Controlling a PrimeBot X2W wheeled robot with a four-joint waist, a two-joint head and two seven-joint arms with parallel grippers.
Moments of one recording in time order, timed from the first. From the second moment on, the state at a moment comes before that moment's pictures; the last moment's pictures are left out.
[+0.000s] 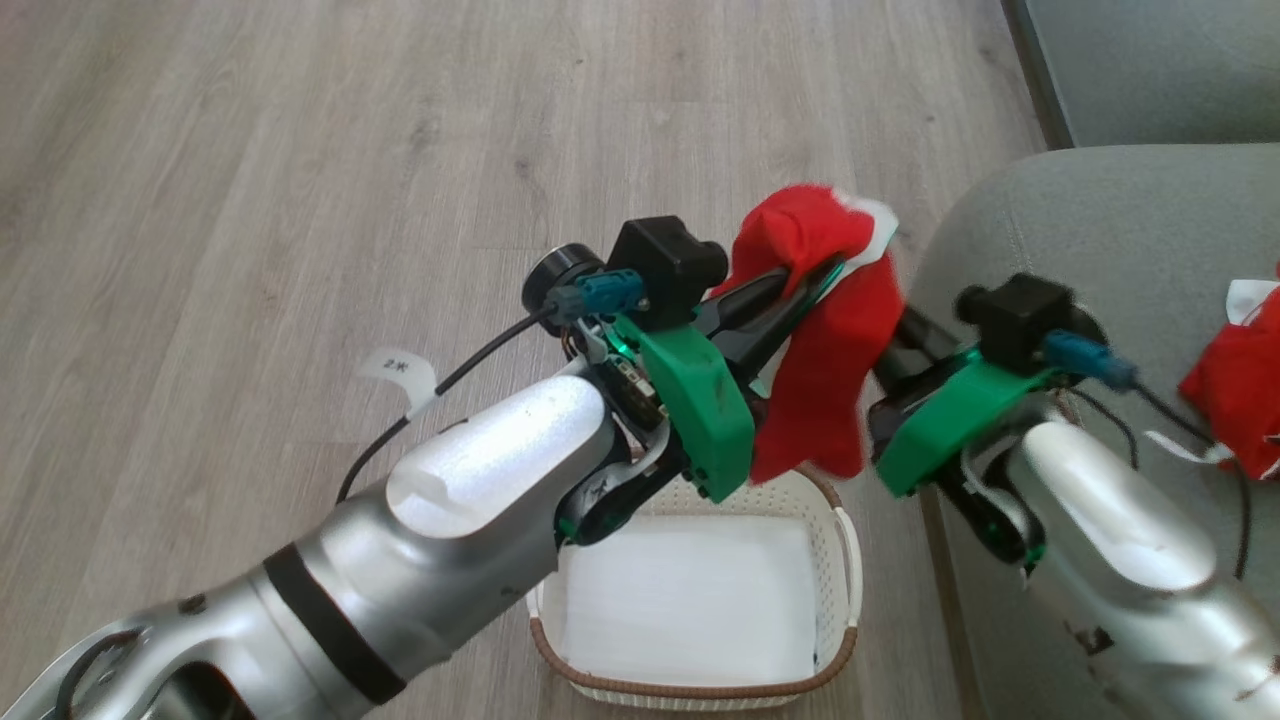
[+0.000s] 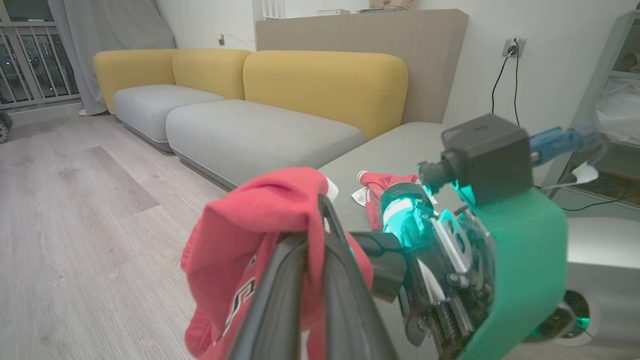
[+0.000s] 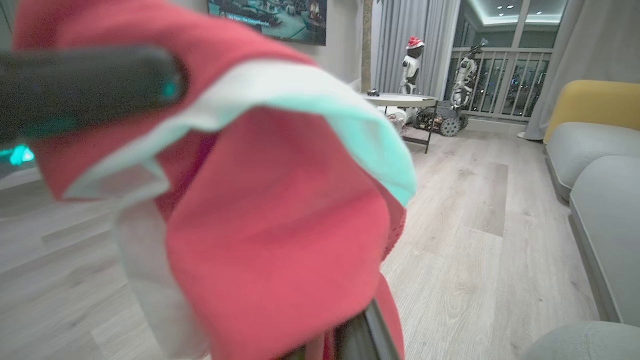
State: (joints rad) left arm -0.89 0.15 -1.16 0.33 -0.87 0.02 -0.11; right arm -0.55 -0.32 0.64 0.43 0.57 0.13 -0.25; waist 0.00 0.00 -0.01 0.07
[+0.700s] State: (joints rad) left arm -0.83 0.20 -1.18 0.30 -0.88 0.05 -0.12; right arm -0.37 -0.35 0.35 0.29 0.53 0.13 -0.25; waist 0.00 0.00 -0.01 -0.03
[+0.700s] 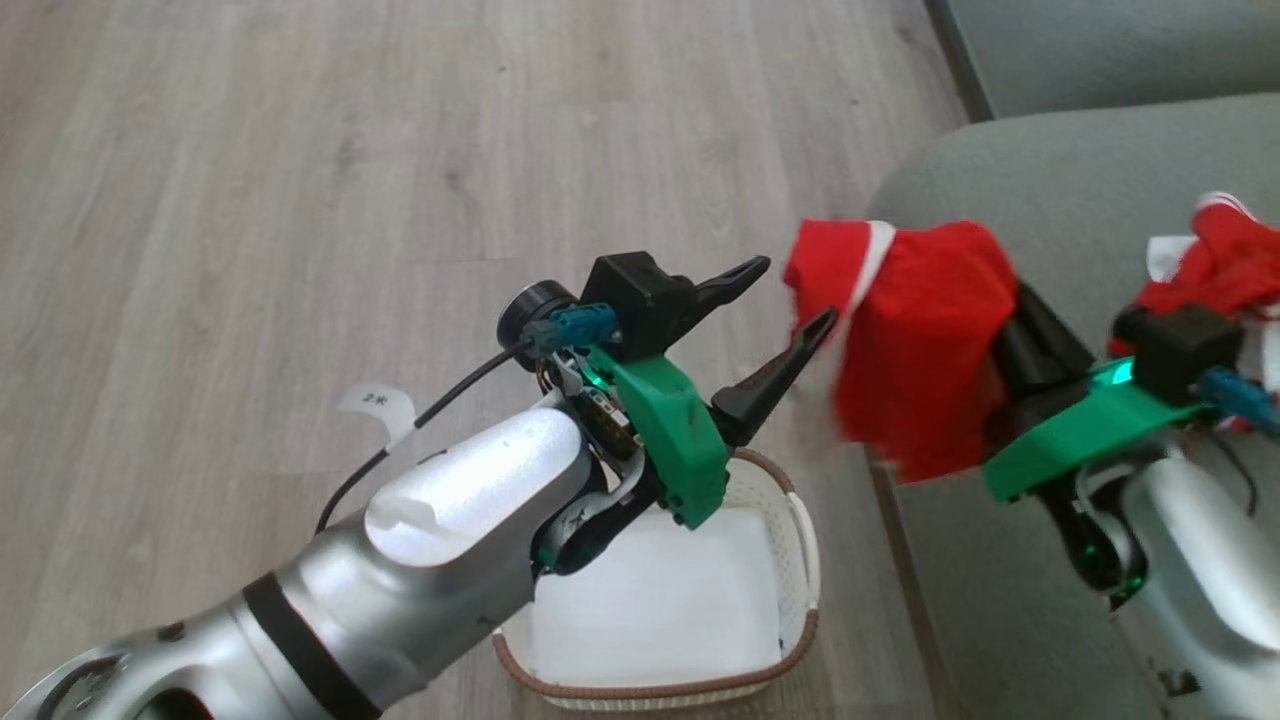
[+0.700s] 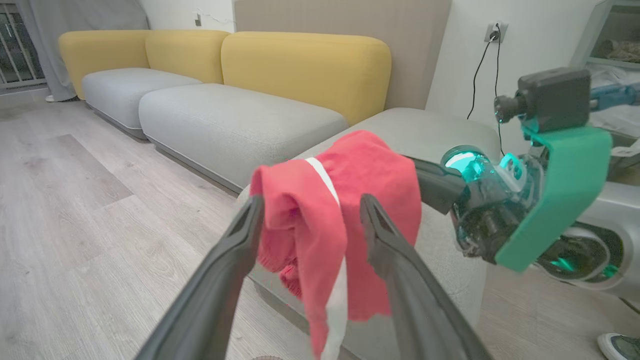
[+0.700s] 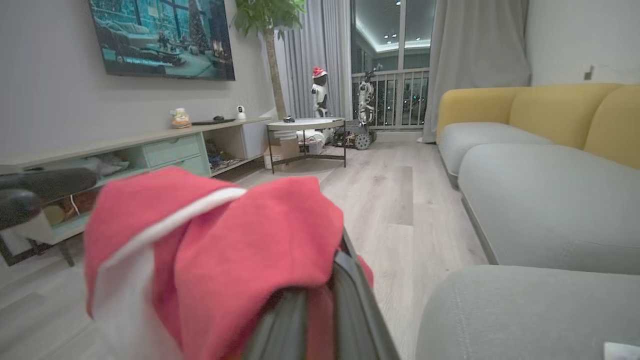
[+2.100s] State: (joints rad) left arm -0.83 0.25 -1.17 0.26 -0.87 0.08 -0.17; right arm -0.13 -0.29 0.04 -0.14 0.46 0.13 -0.11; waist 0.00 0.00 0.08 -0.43
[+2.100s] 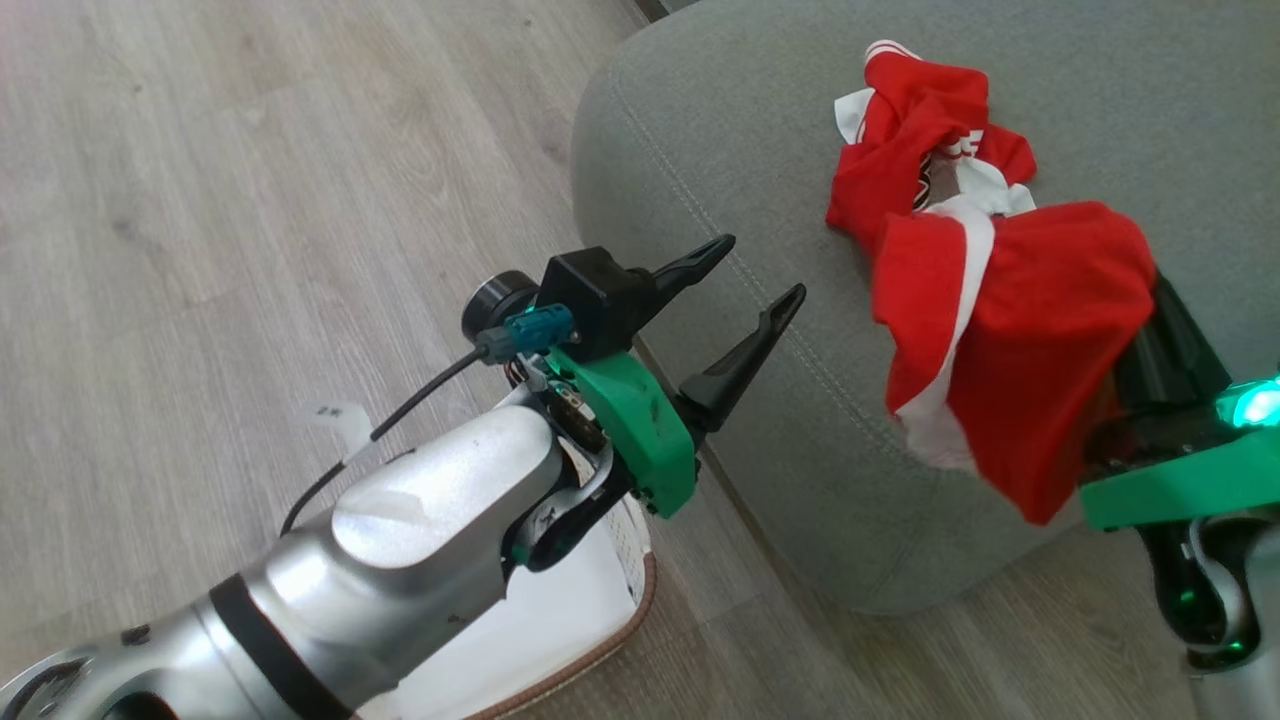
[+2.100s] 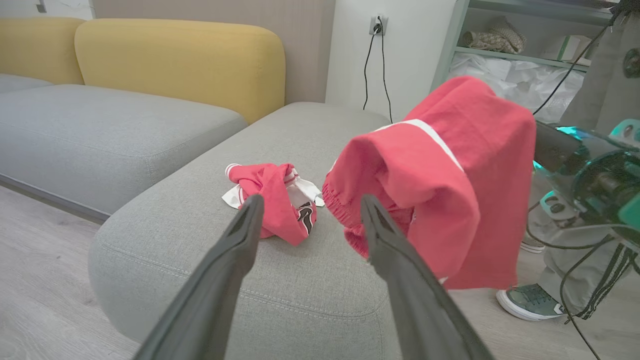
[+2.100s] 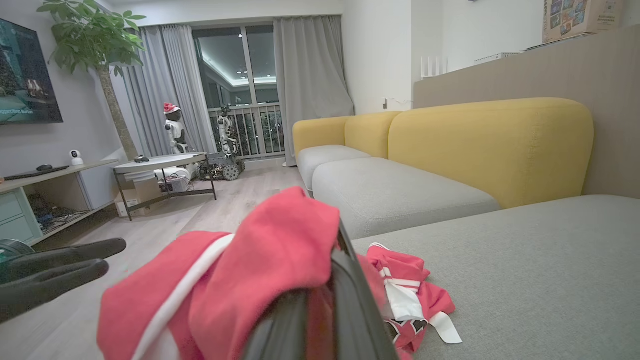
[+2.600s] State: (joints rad) left arm -0.83 0.26 -1.17 0.26 -0.86 0.08 -0.19; right arm -0.24 -0.31 -0.01 -0.15 0.46 0.13 -0.11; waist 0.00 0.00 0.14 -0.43
